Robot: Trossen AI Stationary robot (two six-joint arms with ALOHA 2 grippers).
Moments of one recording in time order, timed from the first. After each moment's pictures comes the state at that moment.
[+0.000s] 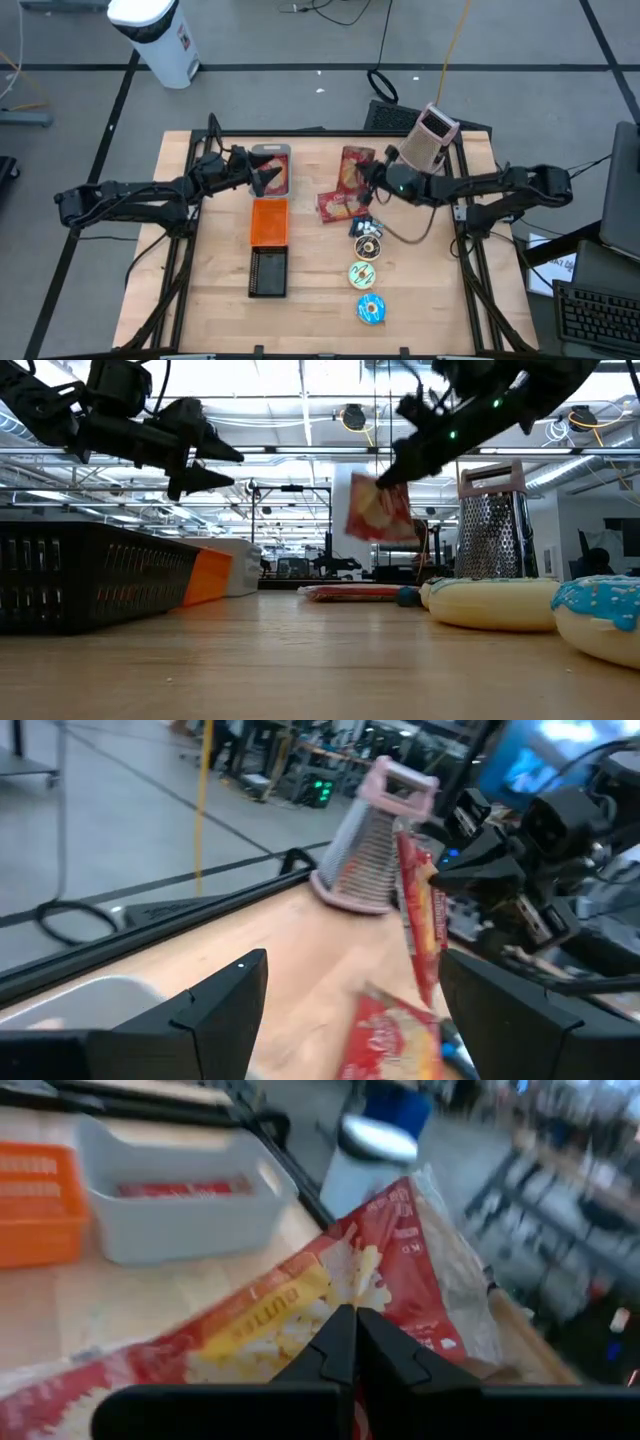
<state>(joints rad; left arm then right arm) 0.42 1.00 0.31 0.62 0.02 -0.35 -0.14 1.32 0.66 0.34 0.52 -0.19</state>
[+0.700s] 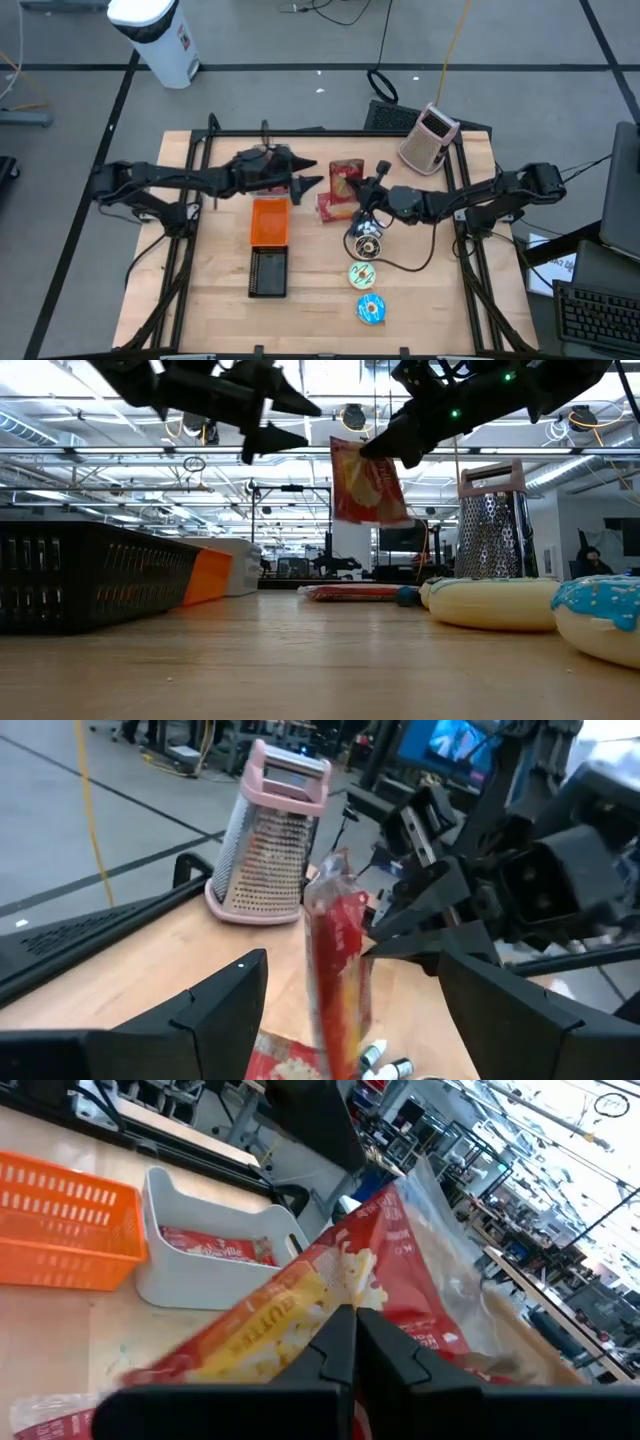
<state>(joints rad) 0.21 1.39 0.79 0.48 -0.02 -0.32 0.06 1.39 0.66 0.58 0.66 -0.48</state>
